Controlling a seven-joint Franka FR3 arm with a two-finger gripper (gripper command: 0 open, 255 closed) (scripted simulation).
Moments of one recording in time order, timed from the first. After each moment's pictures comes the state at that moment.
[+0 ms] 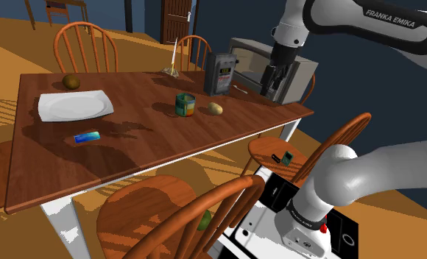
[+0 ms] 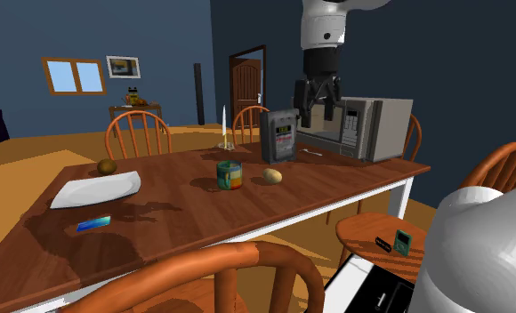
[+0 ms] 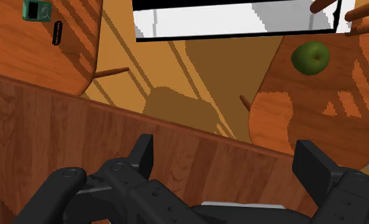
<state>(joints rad) -0.01 -0.77 -0.04 -2.26 -0.11 1.51 0.02</state>
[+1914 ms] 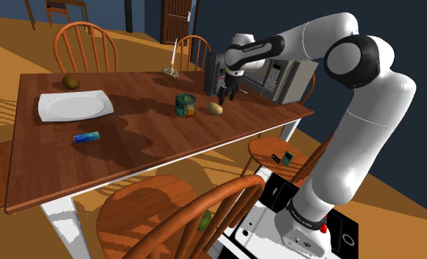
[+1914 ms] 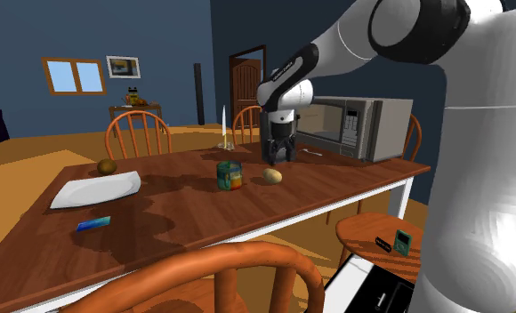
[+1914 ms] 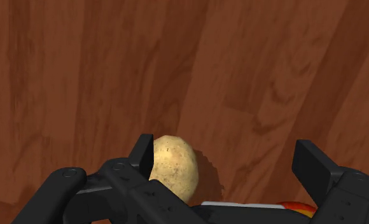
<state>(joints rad) -0.07 0.11 -0.30 -1.96 0.00 2.10 -0.30</state>
